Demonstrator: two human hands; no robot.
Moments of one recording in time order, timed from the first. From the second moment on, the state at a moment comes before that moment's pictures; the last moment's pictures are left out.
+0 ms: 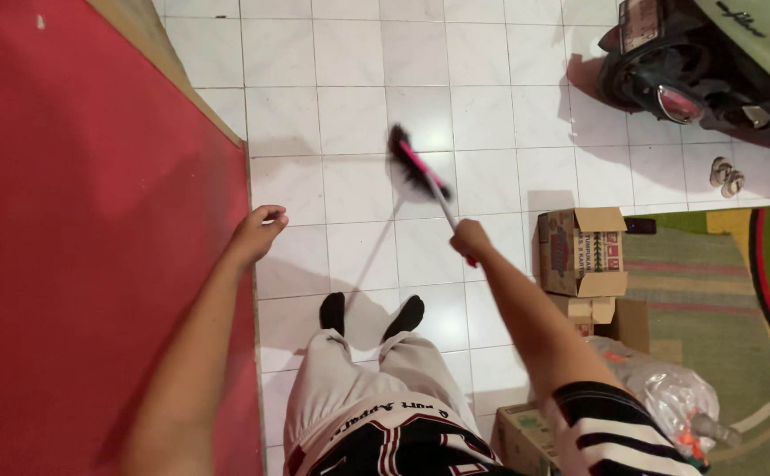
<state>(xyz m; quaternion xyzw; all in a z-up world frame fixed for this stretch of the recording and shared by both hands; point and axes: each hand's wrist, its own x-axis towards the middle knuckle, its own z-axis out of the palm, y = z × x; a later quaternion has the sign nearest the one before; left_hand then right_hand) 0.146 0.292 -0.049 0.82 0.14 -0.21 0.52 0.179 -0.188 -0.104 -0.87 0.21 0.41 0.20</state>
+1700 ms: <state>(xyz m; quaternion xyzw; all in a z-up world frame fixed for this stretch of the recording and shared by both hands) 0.177 0.113 -0.019 0.81 0.15 -0.20 0.53 0.201 -0.319 -0.090 -0.62 0.20 0.39 0.65</state>
